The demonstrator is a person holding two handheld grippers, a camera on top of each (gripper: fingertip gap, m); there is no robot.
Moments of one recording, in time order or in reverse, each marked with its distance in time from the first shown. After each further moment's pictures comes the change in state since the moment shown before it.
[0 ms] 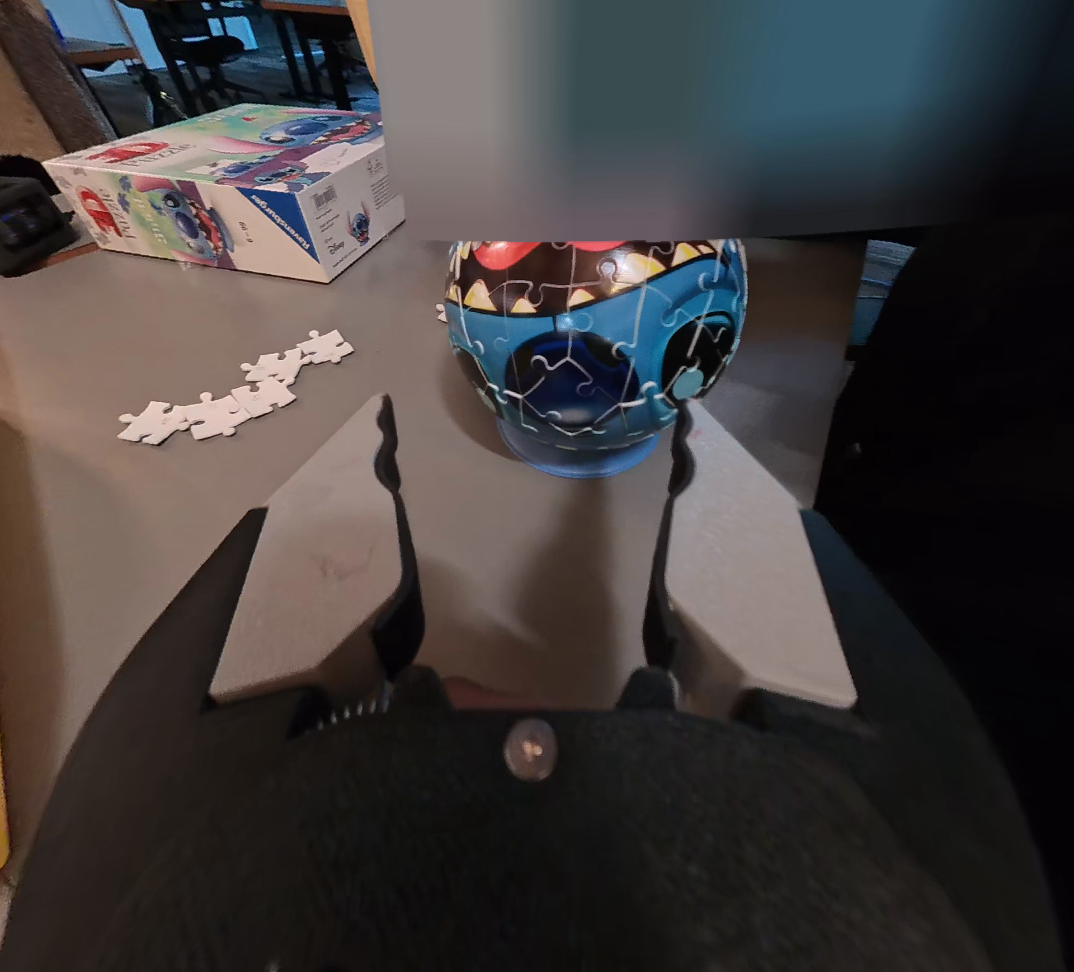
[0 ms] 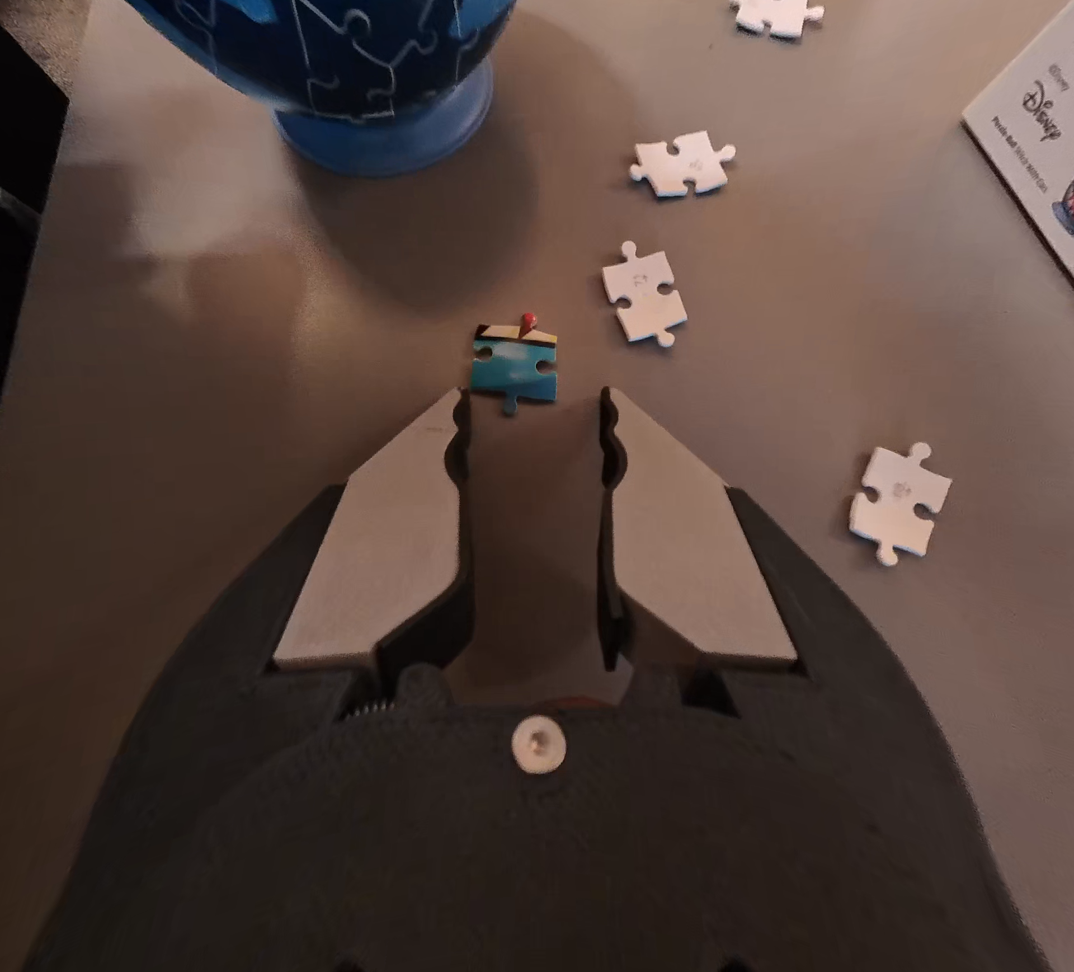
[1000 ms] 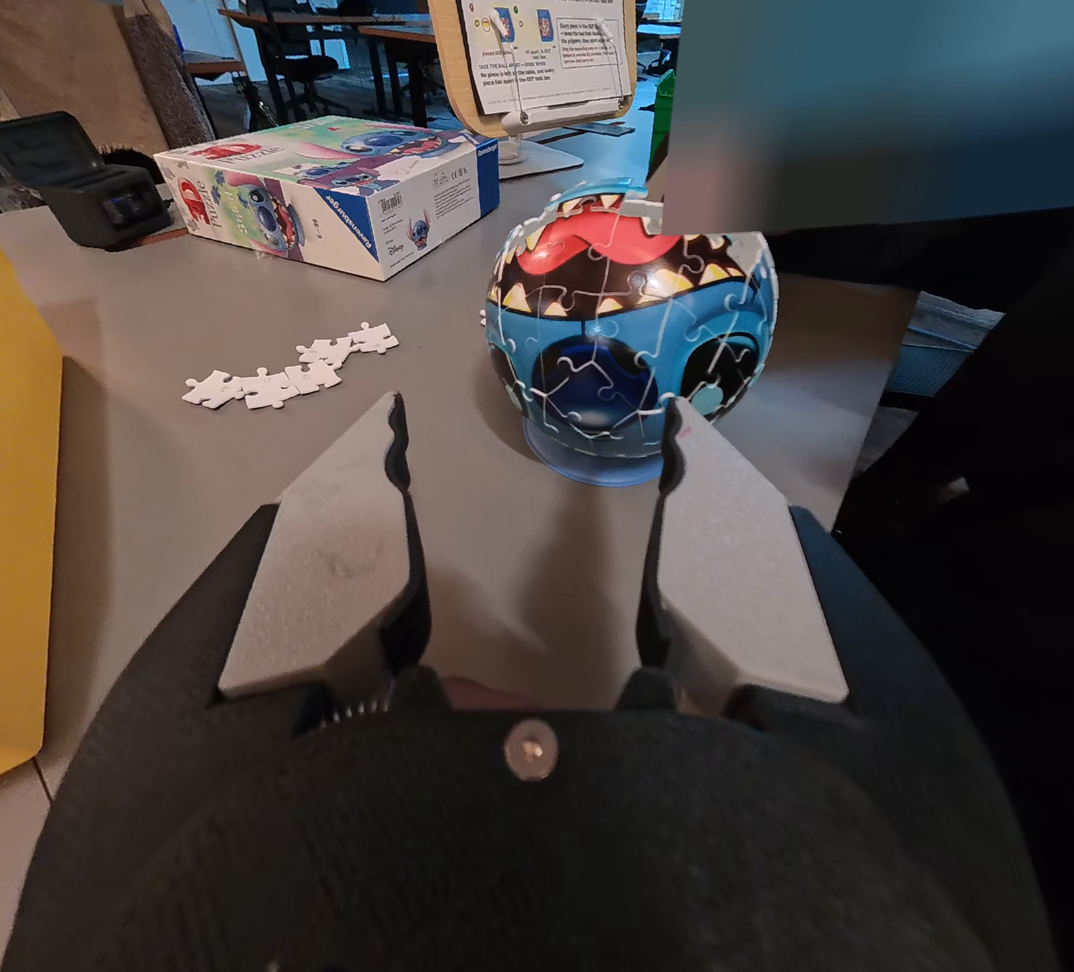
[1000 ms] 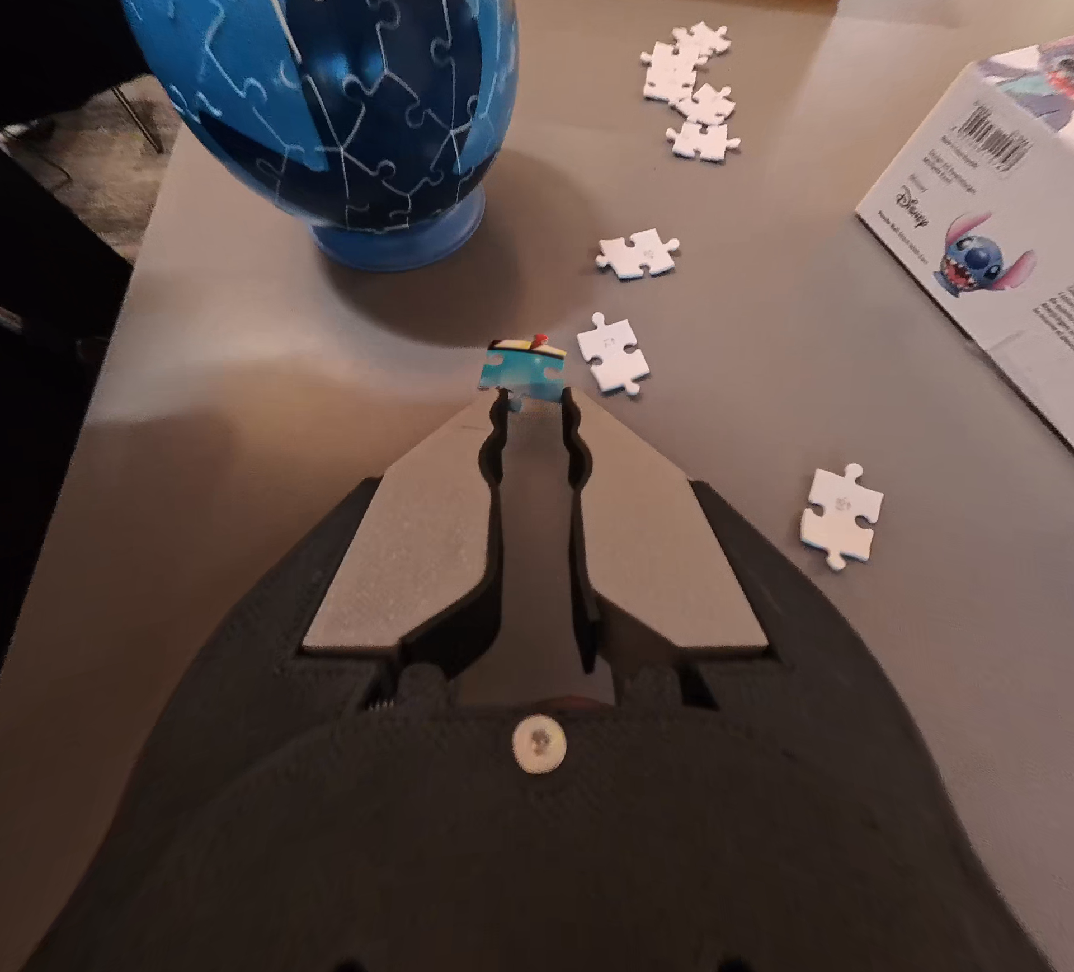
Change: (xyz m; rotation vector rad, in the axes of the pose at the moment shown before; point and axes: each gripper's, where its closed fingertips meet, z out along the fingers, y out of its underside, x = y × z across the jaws) left arm -0.008 -0.003 -0.010 0.041 -0.121 -0.055; right arm 0.005 -0.027 -0.021 0.176 0.025 0.037
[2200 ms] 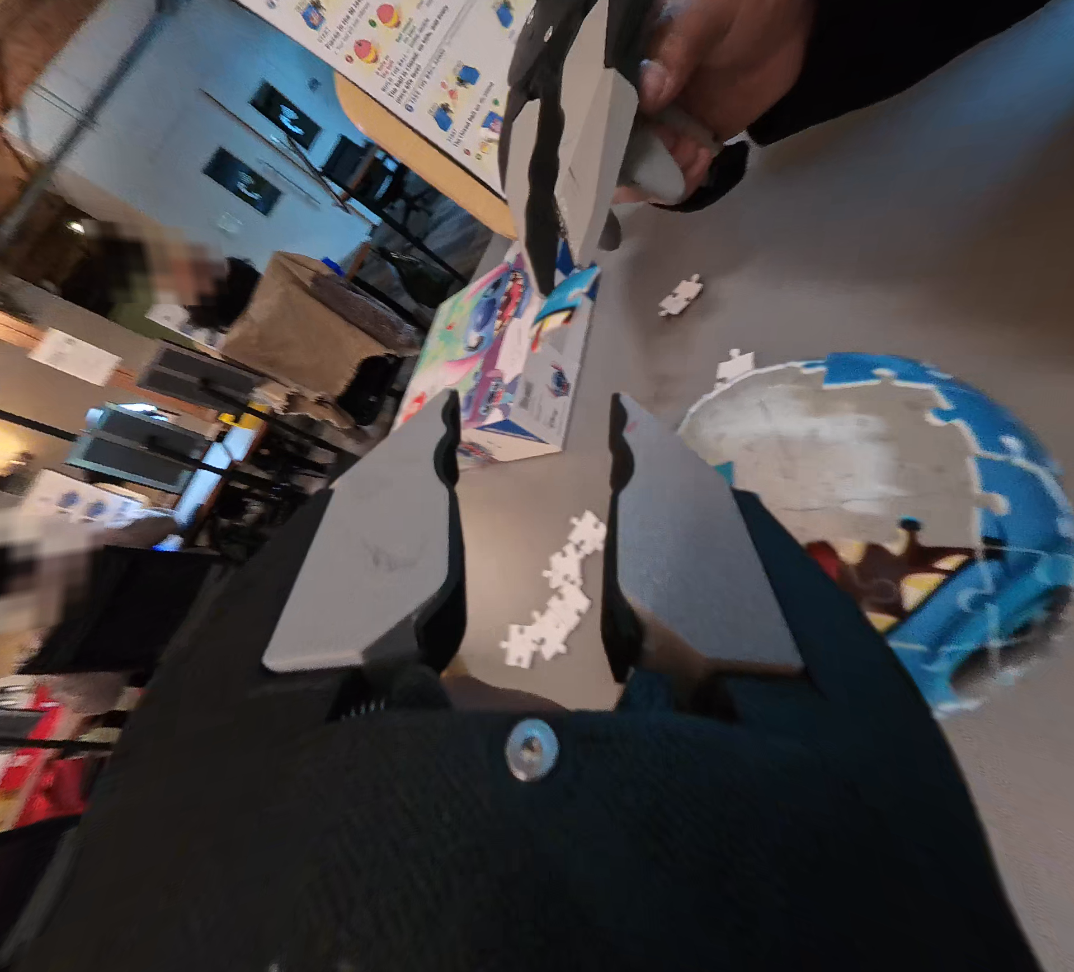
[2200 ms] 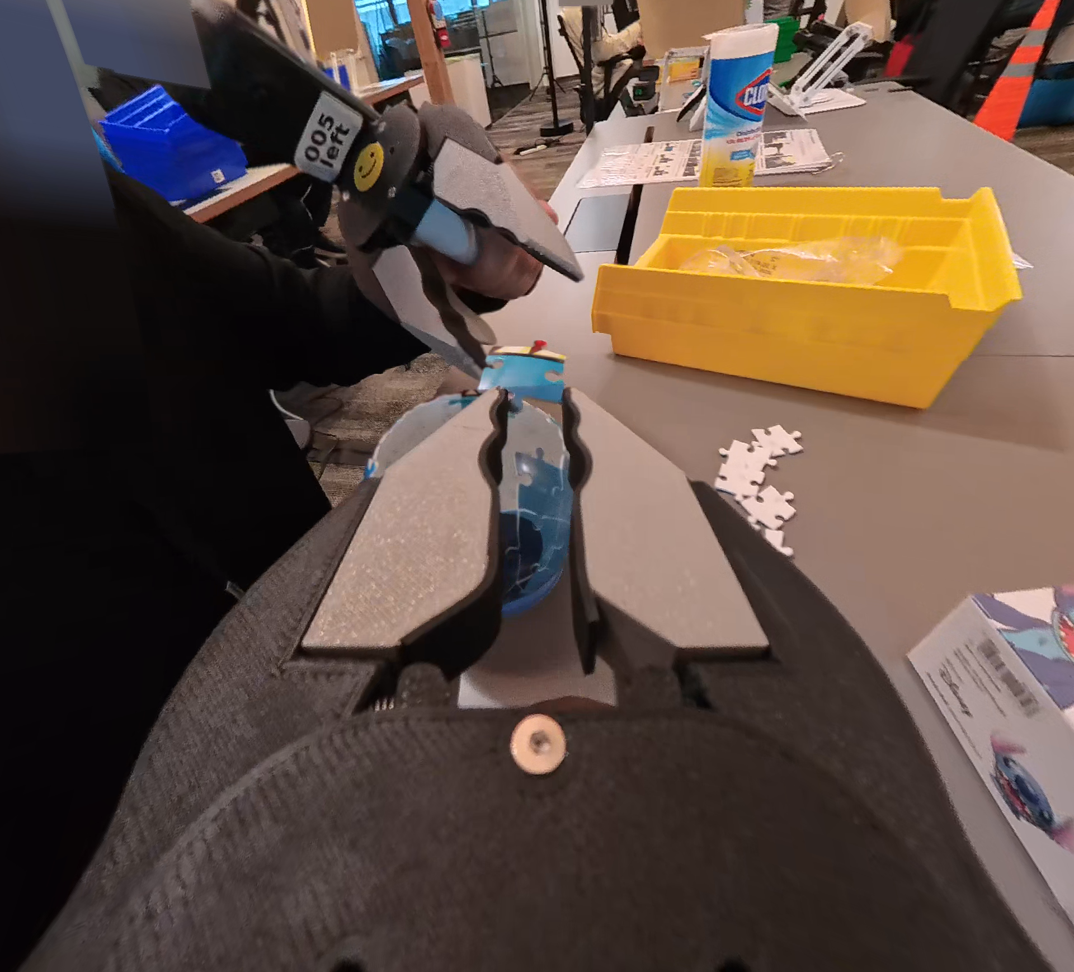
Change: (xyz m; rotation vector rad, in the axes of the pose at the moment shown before) left arm 0.002 -0.111 0.085 -0.121 -0.124 0.796; right arm -0.007 -0.178 0.002 0.365 -0.367 0.022
